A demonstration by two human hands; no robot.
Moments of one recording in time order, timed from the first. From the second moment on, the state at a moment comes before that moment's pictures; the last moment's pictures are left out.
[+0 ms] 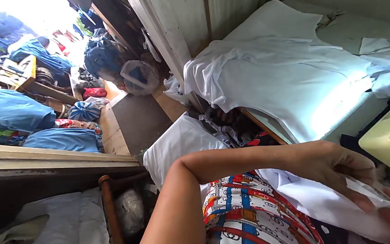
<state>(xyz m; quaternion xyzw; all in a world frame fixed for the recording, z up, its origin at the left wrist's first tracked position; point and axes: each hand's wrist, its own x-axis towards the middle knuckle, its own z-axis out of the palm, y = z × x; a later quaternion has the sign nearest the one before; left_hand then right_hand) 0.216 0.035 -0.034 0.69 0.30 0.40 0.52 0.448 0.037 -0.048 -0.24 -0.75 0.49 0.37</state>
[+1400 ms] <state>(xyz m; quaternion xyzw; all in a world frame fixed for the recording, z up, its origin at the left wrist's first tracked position) 0.206 0.038 -0.083 0.51 0.36 0.47 0.62 0.457 0.037 -0.070 -0.32 -0.73 0.45 0.41</state>
